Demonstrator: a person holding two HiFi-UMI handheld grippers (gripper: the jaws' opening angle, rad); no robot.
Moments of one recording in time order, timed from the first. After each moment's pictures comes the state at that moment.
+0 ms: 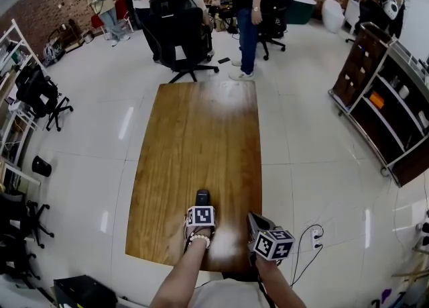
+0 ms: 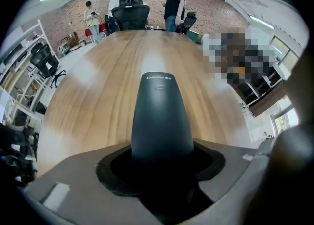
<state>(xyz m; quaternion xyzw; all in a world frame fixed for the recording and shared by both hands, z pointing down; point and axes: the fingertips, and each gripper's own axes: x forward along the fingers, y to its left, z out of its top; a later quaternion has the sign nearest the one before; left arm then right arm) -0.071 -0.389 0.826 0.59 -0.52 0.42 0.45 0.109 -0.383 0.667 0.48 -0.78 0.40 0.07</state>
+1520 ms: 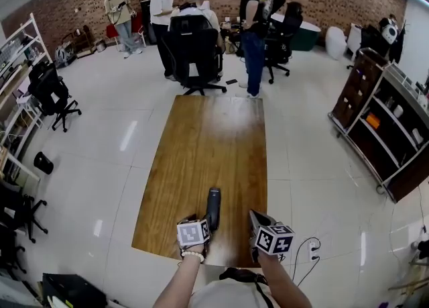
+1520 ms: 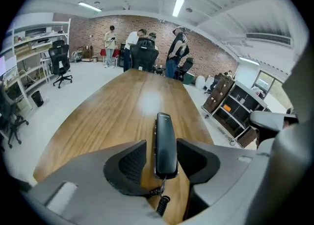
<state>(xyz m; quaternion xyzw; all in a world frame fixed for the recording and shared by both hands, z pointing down) -0.107 -0.352 0.714 0.66 -0.59 0.23 0.40 0.081 -0.367 0.628 0.47 -0.81 0.33 0.08</state>
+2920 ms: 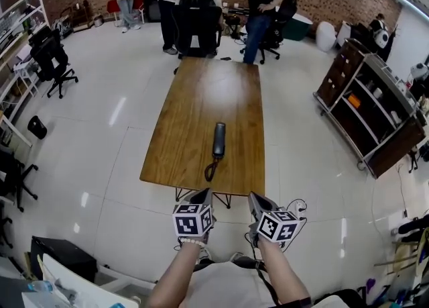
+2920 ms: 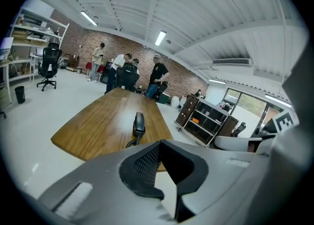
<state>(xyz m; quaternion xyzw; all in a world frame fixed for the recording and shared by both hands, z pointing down) -0.093 -0.137 0.614 0.78 -0.53 0.09 0.32 0.052 -0.130 0.591 0.49 -0.82 0.29 0.07</state>
